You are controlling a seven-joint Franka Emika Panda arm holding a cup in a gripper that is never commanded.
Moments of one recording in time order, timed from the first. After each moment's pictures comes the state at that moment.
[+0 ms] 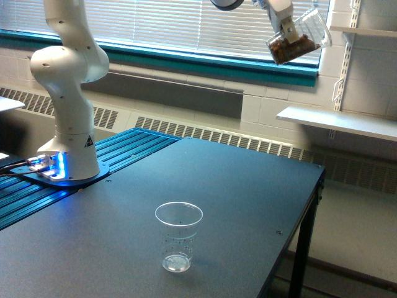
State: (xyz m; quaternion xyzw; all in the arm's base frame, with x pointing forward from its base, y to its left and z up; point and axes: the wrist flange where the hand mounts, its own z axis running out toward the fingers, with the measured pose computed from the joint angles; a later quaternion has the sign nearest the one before) arm 0.559 0.043 0.546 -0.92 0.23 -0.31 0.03
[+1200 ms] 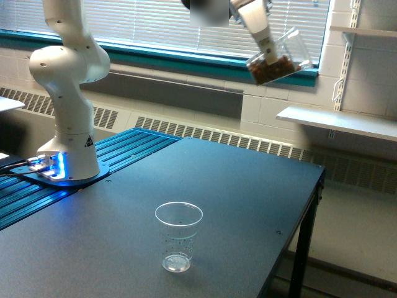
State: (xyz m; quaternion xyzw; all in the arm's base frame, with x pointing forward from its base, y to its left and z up) arm 0.538 -0.019 0.500 -0.92 0.27 -0.30 0.01
